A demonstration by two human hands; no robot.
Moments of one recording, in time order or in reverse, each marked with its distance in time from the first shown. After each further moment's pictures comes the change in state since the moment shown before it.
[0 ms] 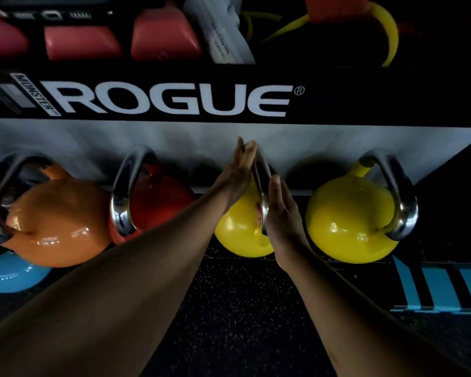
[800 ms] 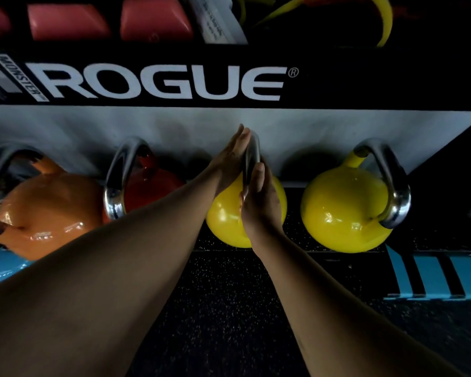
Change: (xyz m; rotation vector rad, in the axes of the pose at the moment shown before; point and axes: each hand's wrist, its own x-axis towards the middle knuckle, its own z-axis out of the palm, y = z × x) left_hand 0.007 0.009 -0.005 -0.148 -0.033 0.014; right_hand -0.008 -0.015 0.031 -0.207 0.151 0.027
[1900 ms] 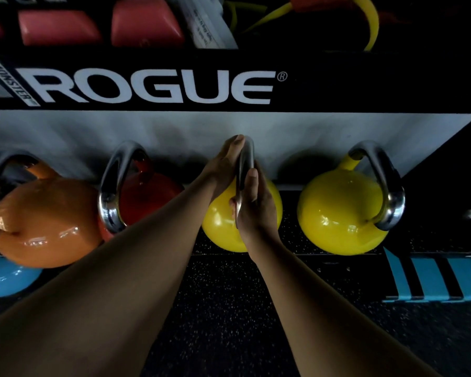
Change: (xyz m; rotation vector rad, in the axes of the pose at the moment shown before) left_hand -0.004 -0.005 -0.004 0.193 0.032 -0.029; right_hand -0.002 0.010 -0.003 0.168 -0.060 -0.053
